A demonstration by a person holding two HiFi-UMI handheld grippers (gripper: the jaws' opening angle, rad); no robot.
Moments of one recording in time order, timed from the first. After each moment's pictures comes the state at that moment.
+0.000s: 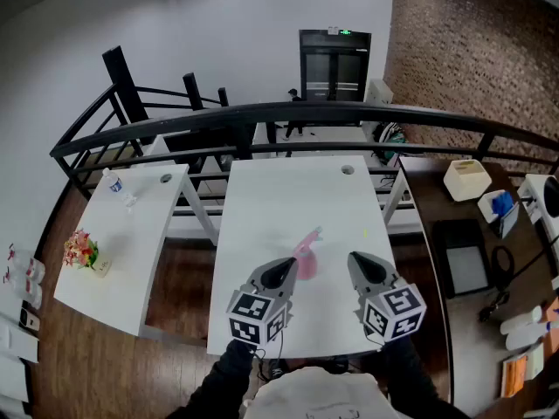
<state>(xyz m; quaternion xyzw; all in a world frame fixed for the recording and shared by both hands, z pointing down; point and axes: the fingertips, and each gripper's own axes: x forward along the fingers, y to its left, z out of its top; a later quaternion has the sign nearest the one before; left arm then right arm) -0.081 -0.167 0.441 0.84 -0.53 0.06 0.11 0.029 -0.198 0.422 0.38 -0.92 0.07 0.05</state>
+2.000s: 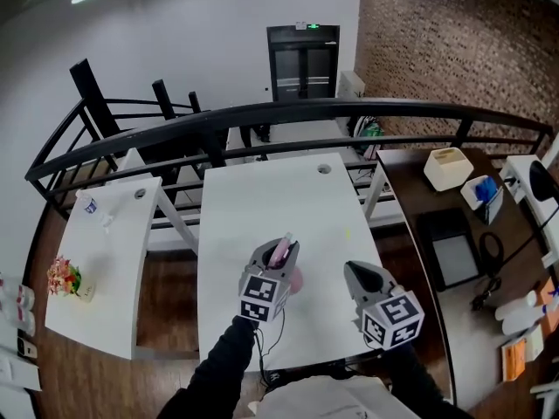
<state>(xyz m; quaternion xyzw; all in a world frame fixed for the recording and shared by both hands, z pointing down) -0.060 -0.269 0.464 0.87 -0.49 0.08 0.00 0.052 -0.214 0.437 0.42 -0.90 0.07 0.08</state>
